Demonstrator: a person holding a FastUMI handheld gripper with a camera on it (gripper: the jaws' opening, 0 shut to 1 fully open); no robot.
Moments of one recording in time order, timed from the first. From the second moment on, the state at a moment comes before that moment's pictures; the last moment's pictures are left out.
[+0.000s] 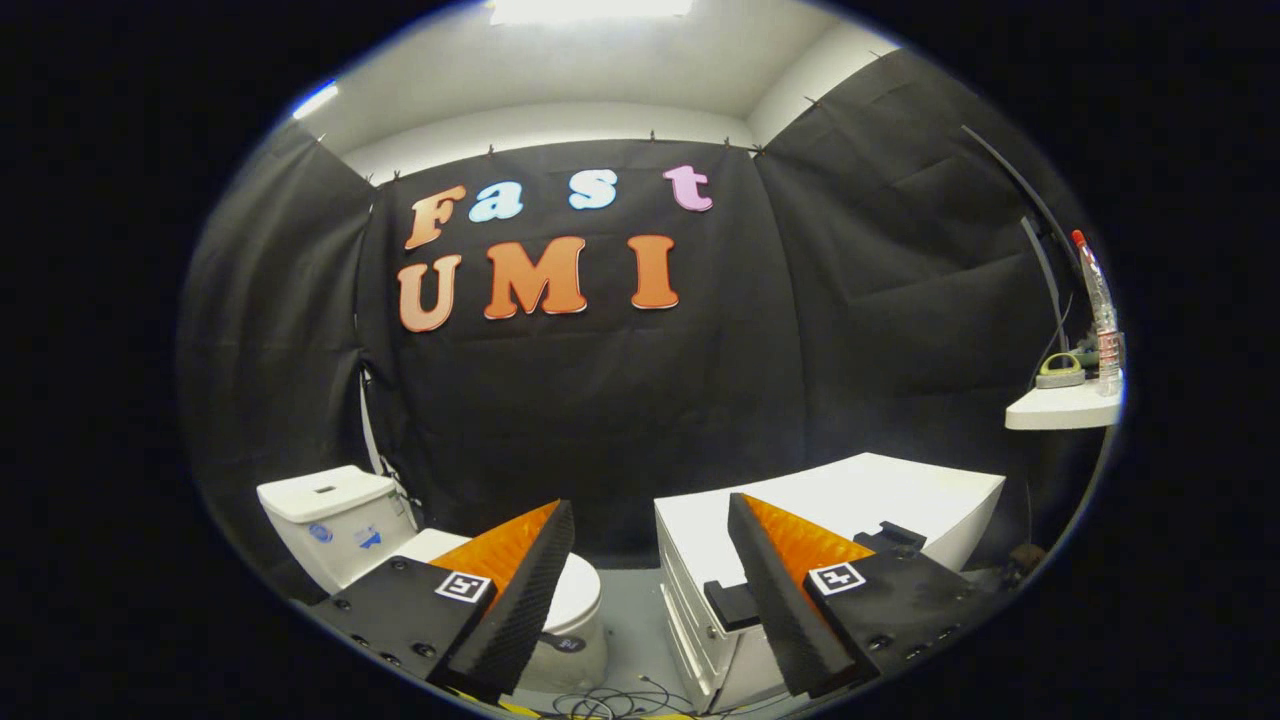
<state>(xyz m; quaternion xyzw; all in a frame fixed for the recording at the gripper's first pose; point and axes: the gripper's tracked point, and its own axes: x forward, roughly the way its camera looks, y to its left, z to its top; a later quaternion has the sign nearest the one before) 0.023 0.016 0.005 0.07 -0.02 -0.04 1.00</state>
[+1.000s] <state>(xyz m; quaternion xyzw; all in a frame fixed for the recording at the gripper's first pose) 0.061 0.149 -0.324 0.31 0.26 -0.07 0.91</state>
